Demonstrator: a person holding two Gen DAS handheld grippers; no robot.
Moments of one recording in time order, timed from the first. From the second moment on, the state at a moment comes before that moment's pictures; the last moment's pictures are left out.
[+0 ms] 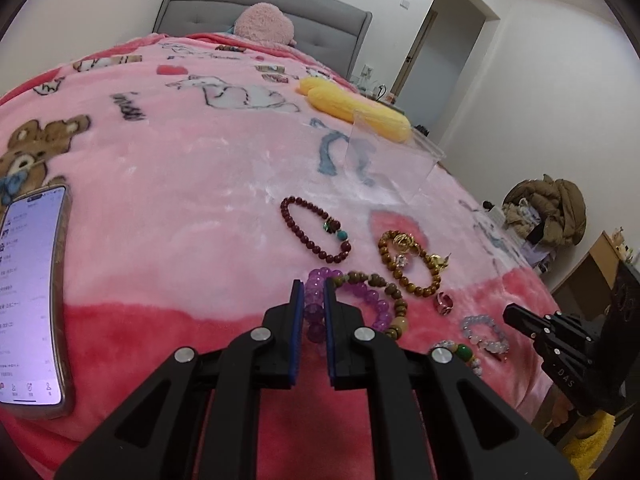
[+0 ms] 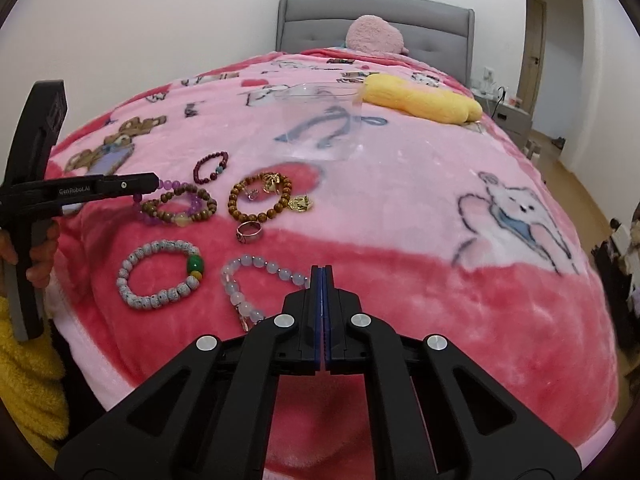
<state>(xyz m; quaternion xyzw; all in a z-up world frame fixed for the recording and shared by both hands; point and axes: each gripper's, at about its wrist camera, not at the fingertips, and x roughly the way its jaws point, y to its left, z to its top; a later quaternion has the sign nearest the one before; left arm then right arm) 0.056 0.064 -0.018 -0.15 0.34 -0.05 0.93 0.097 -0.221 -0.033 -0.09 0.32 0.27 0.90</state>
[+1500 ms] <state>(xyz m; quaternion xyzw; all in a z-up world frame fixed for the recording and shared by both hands) 0.081 0.035 0.069 -0.09 0.27 -0.13 0.95 0.116 -0.192 0.053 -0.08 0.22 0.32 0.92</state>
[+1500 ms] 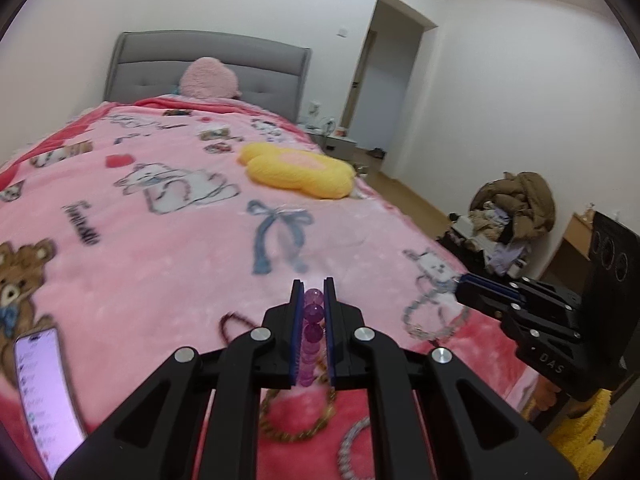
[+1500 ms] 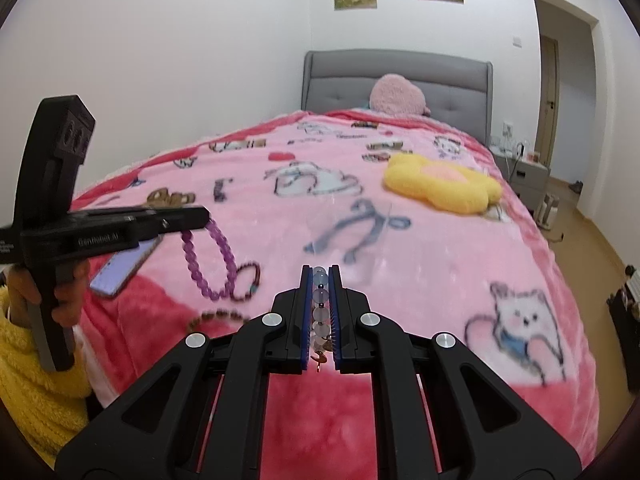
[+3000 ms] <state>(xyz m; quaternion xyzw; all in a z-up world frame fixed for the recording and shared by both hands) 0.233 0.016 0.041 -0.08 0.37 -0.14 0.91 0.264 -0.128 0.020 -0.10 0.34 0.32 0.88</state>
